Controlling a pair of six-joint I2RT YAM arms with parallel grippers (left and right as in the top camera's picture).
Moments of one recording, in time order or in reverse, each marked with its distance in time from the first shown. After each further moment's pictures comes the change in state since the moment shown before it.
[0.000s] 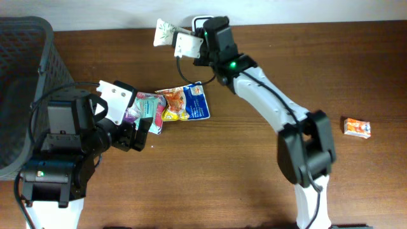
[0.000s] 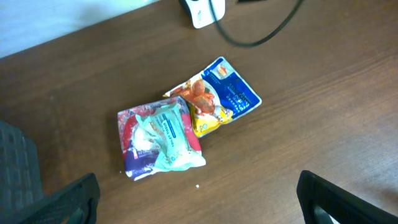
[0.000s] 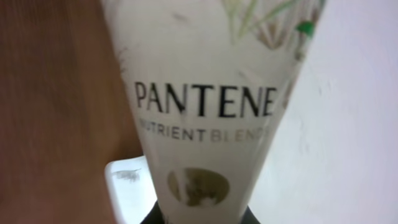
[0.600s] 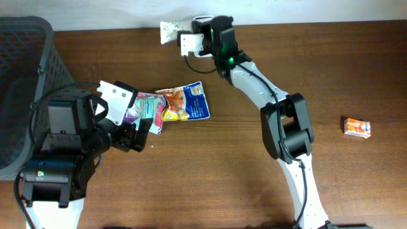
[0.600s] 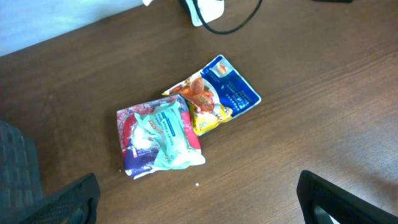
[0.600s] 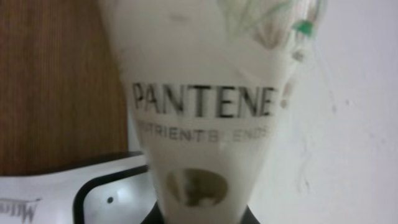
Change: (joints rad) left arm 0.000 0.000 0.000 -0.008 0.000 0.004; right arm -0.081 0.299 0.265 0.148 -0.113 -0.216
